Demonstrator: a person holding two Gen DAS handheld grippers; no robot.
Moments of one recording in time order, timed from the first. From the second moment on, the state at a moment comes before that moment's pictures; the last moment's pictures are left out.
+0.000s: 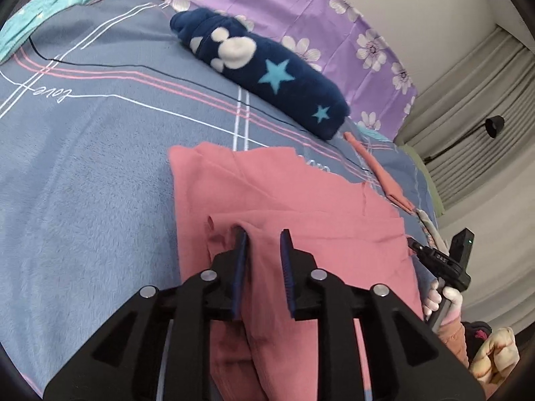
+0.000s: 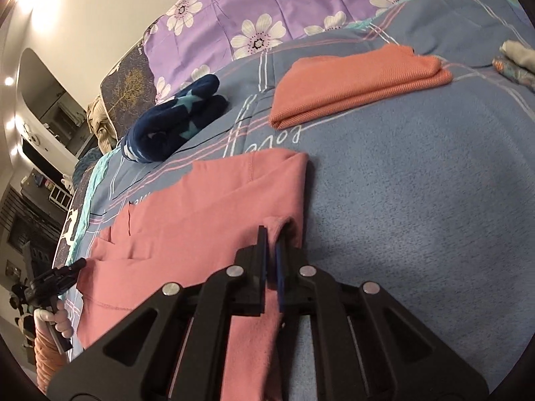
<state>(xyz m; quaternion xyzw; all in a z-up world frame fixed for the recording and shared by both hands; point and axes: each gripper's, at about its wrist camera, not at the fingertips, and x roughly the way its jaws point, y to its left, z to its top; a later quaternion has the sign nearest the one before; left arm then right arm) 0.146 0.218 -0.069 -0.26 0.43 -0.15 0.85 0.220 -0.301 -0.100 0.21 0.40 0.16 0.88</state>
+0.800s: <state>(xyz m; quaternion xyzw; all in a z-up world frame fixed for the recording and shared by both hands) 0.231 0.224 -0.053 -0.27 0.41 -0.08 0.87 0.283 -0.305 -0.072 0.24 0.40 0.13 0.87</state>
